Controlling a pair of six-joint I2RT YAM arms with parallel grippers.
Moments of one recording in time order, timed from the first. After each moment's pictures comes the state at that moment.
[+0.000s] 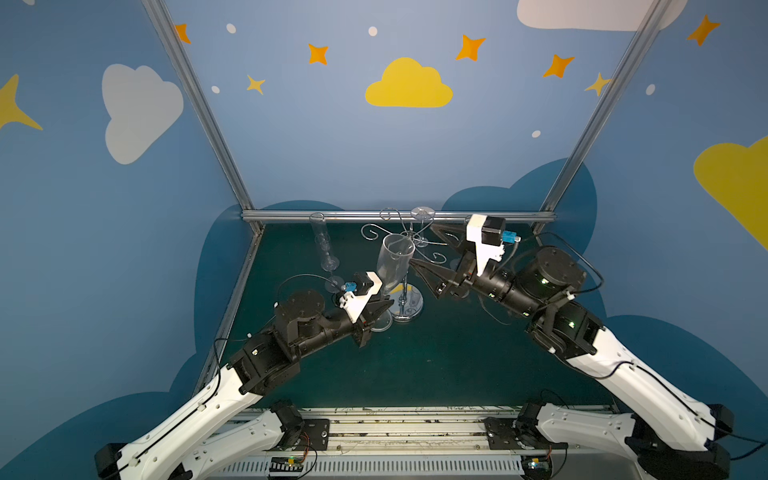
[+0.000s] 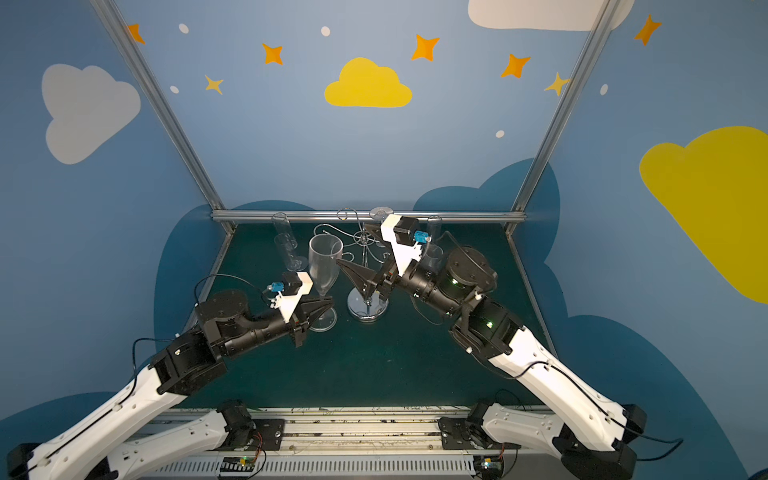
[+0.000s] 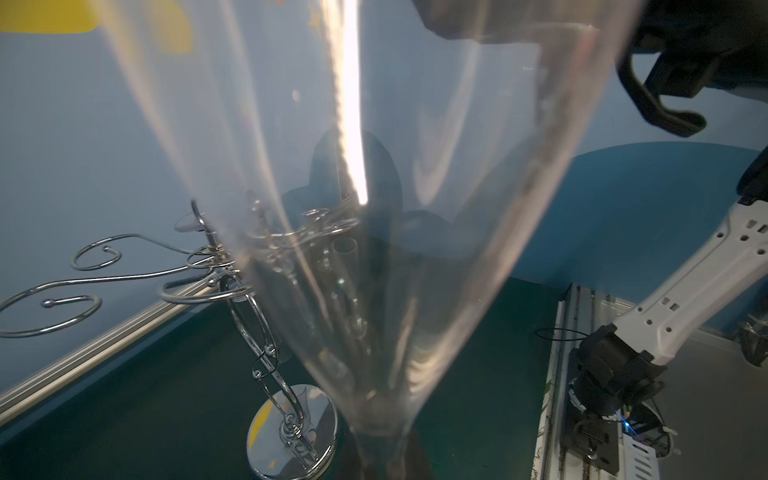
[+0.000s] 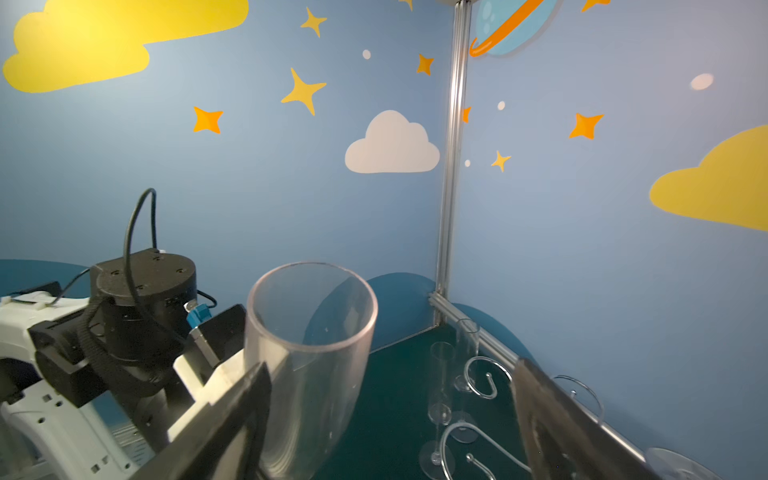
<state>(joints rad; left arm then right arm) -0.84 0.82 1.00 -0.36 0.11 0.03 0.93 1.10 1.35 -0.05 -0.24 0.05</state>
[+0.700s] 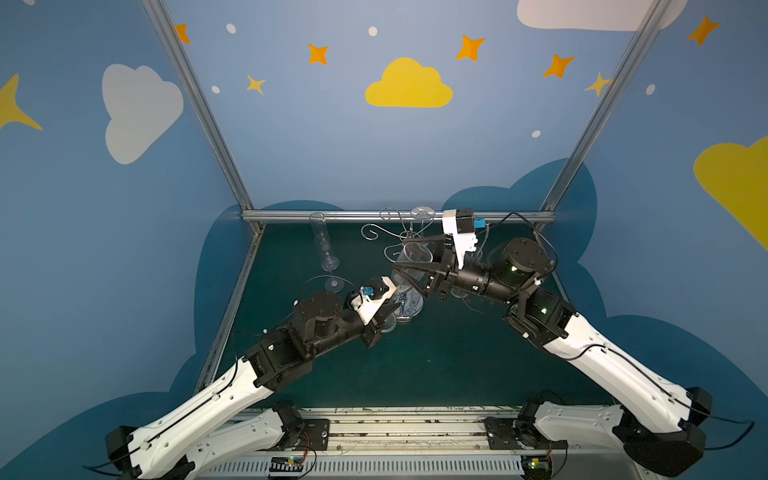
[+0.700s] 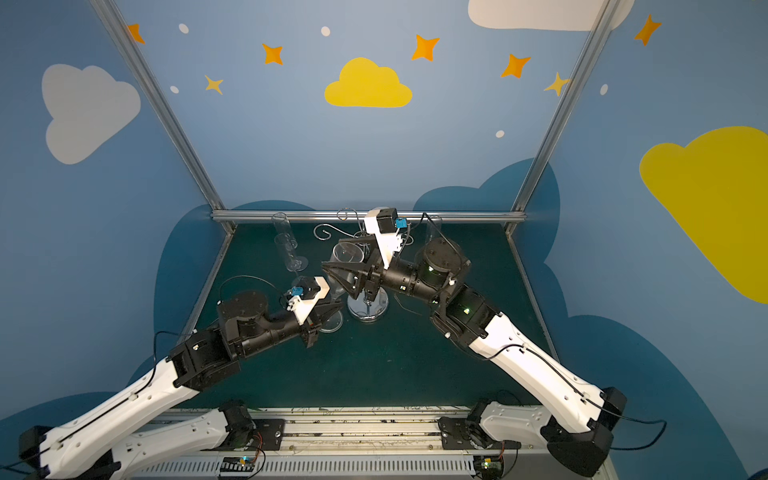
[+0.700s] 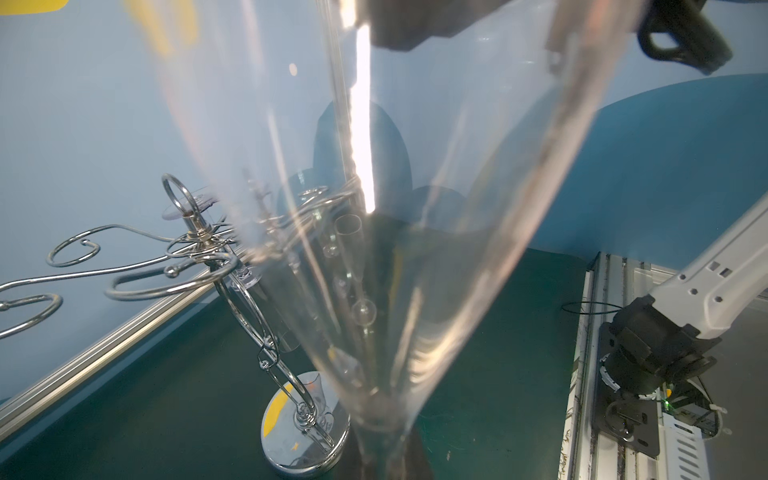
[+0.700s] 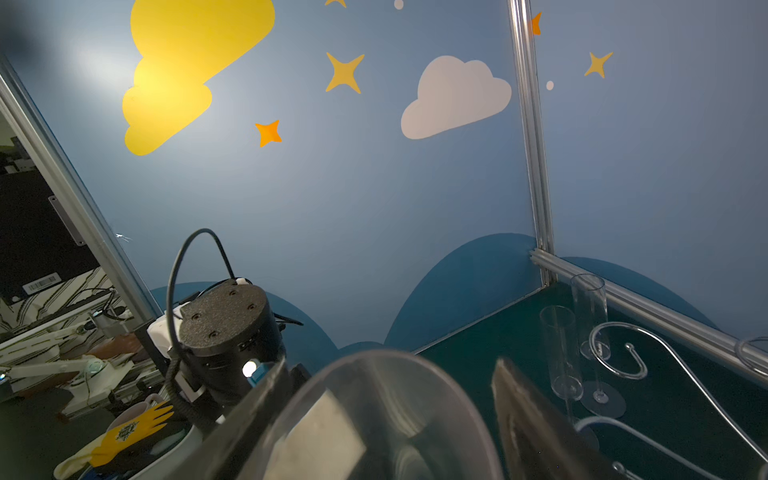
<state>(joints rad) -0.90 0.88 0.99 -0.35 0.04 0.09 0.90 1.19 1.34 0.00 -0.42 0.34</state>
